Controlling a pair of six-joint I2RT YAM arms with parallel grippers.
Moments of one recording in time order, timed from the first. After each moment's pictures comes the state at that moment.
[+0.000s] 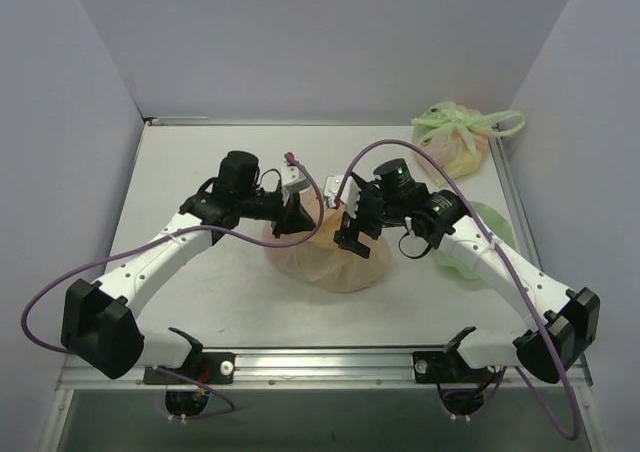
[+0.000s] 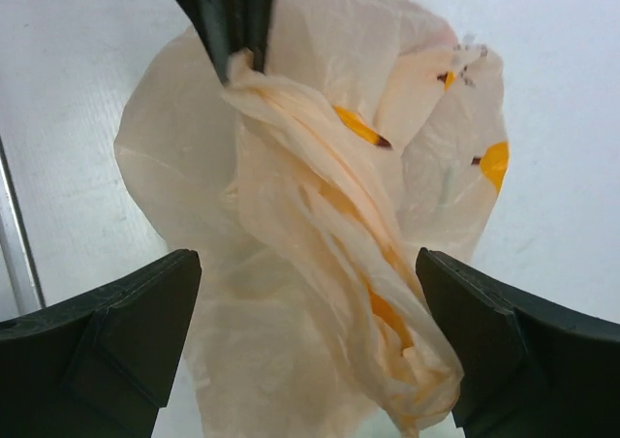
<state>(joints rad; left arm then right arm) -0.53 1.34 1.07 -0.31 0.86 0.23 0.64 1.32 1.21 -0.67 -0.41 -0.60</state>
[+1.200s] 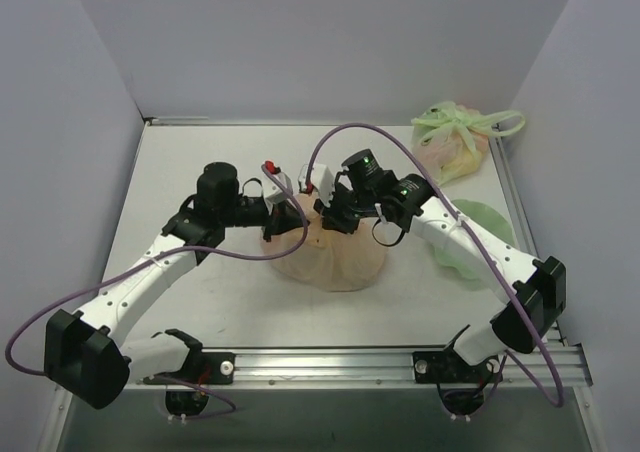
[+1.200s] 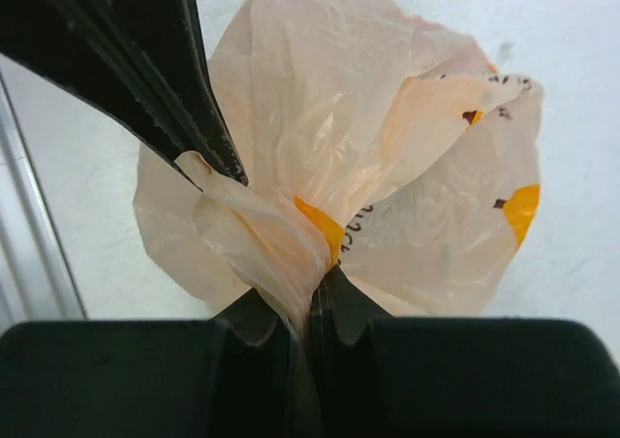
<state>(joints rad) -0.48 1.19 0.96 -0.13 0.86 0.20 0.75 1.49 1.38 -0.68 -0.31 -0.47</state>
